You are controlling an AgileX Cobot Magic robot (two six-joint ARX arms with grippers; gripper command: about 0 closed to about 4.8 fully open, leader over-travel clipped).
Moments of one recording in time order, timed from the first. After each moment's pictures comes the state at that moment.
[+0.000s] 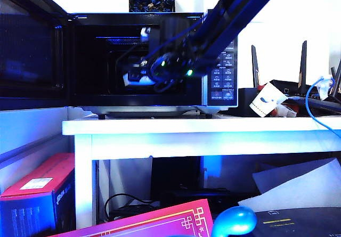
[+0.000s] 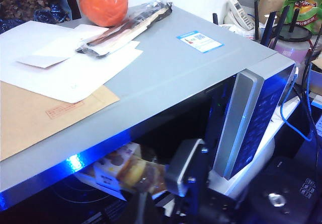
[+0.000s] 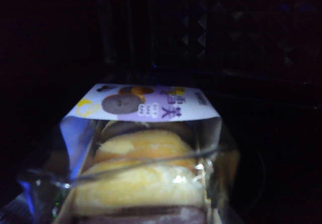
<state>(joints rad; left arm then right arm) -0.17 1.71 2.00 -0.54 0.49 0.17 0.55 2.52 2.09 0.53 0.11 0.02</state>
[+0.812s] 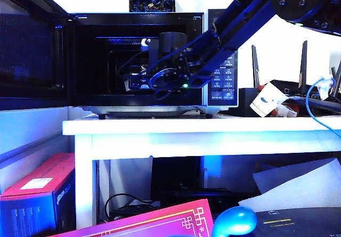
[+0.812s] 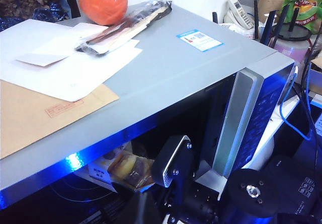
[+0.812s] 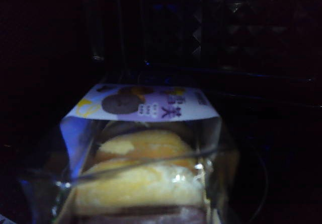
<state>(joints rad) -0.17 1.71 2.00 -0.54 0.49 0.17 0.53 2.66 2.29 0.48 0.10 0.02</state>
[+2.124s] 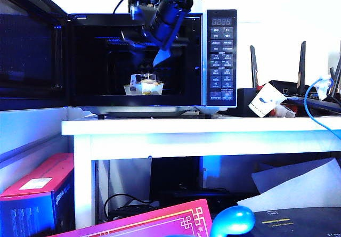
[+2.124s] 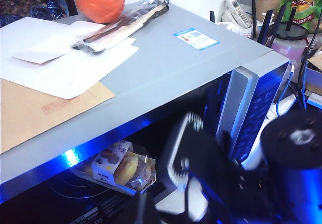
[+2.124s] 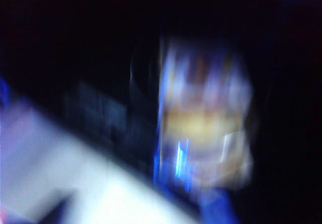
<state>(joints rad) -0.17 1.70 2.00 -0.56 0.50 0.16 0.58 2.34 2.35 -0.47 0.05 -0.05</state>
